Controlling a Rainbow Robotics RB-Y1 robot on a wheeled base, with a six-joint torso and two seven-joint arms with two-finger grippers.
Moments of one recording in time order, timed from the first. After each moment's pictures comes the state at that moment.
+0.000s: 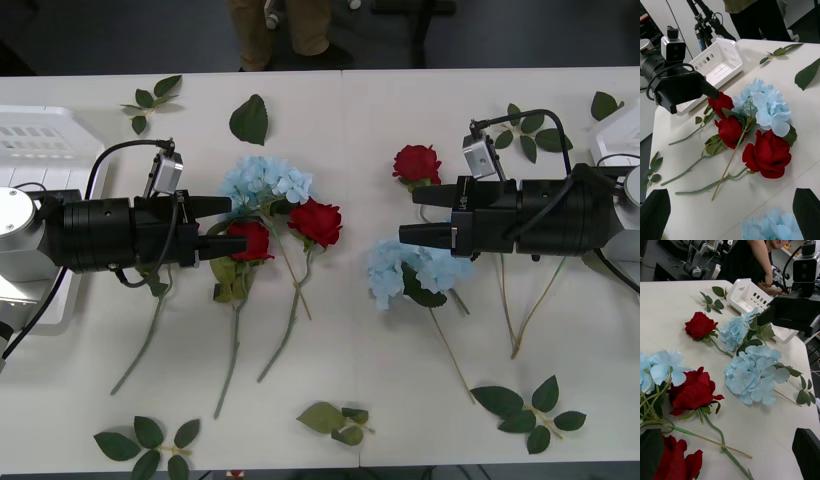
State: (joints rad) right arm -0.40 -0.76 0.33 -1.46 -2.06 1.01 2.69; left arm -0.34 0.49 0.00 -1.34 1.78 1.25 -2.73
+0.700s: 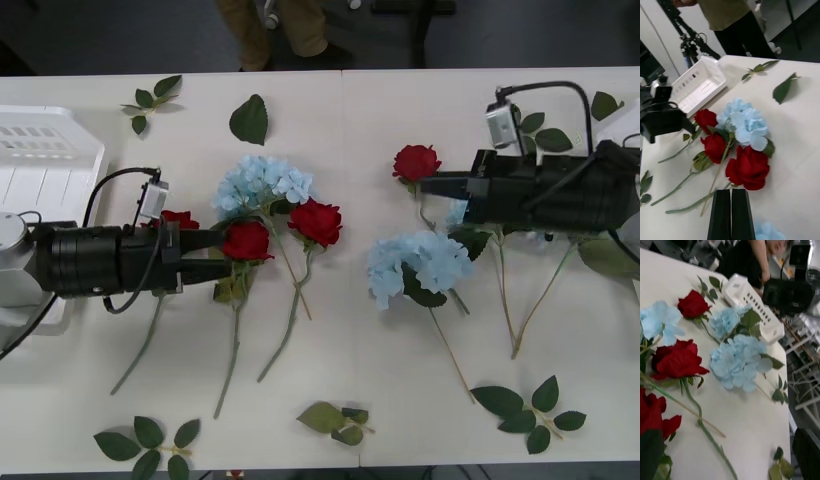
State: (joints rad) right arm -0.44 -0.83 0.33 -1.45 -2.13 0.93 2.61; left arm -0.32 0.64 -0.18 -1.24 2.03 1.25 -2.73
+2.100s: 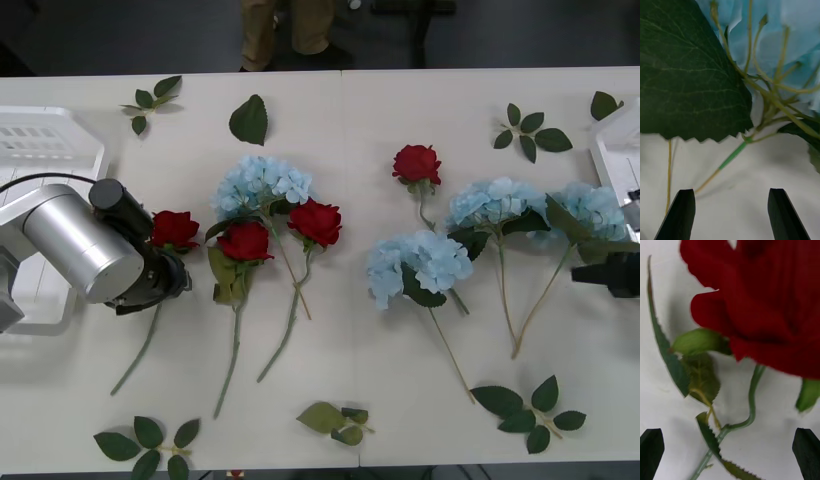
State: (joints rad) right arm -0.31 -1.01 0.28 -1.00 -1.84 1.01 2.33; left arm -0.47 0.83 -0.65 -1.70 0.65 1.31 -0.64
